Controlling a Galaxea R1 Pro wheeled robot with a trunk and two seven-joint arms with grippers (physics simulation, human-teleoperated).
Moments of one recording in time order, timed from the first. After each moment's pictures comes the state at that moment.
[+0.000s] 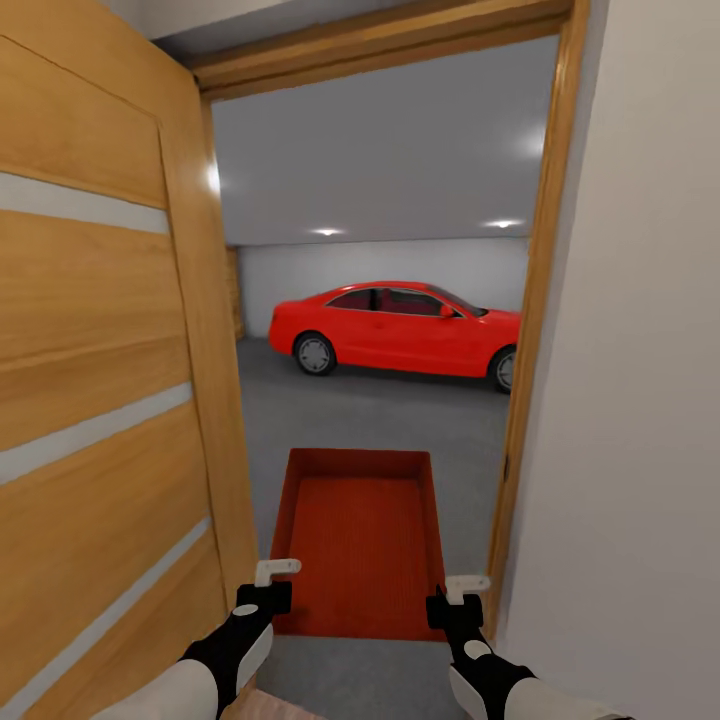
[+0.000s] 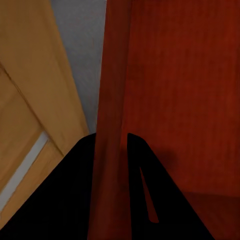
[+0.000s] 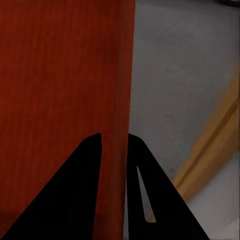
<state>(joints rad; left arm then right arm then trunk) -0.63 -0.12 0.02 -0.24 -0.02 -0.04 0.19 -0.64 0.12 0.21 -0.04 -0.08 -0.39 -0.20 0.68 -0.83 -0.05</state>
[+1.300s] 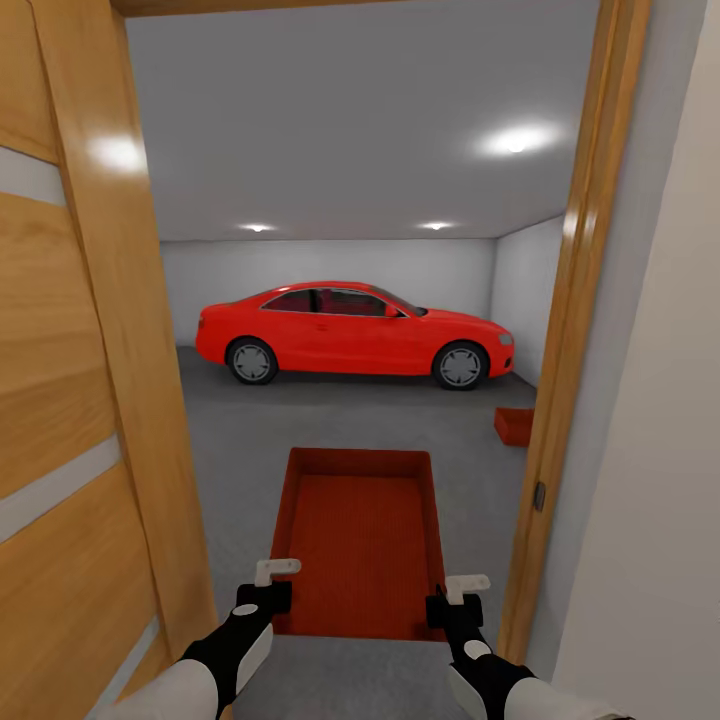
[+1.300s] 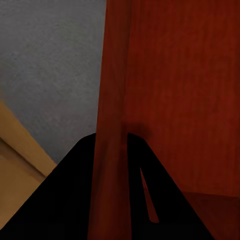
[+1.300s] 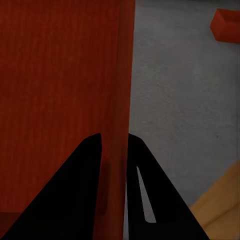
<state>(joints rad) -0.63 -0.12 0.02 -0.24 -0.02 -0.04 0.19 -0.64 0.12 0.21 -0.04 -0.08 -0.39 -0.21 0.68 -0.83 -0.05</state>
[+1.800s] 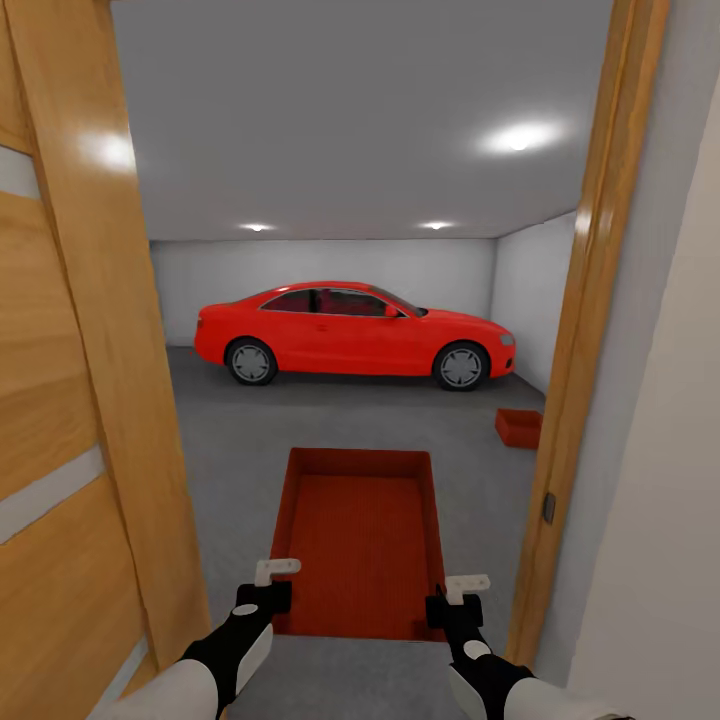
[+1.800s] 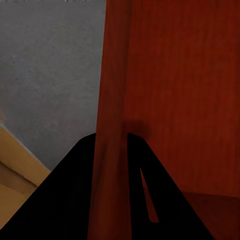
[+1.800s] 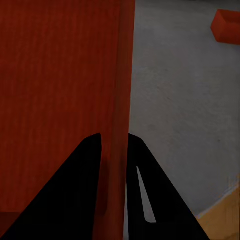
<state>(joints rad) -0.63 -0.12 0.02 -0.24 -0.02 -0.04 0.19 -0.64 0.12 0.22 -0.04 -0.09 -0.39 -0.21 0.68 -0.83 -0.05</state>
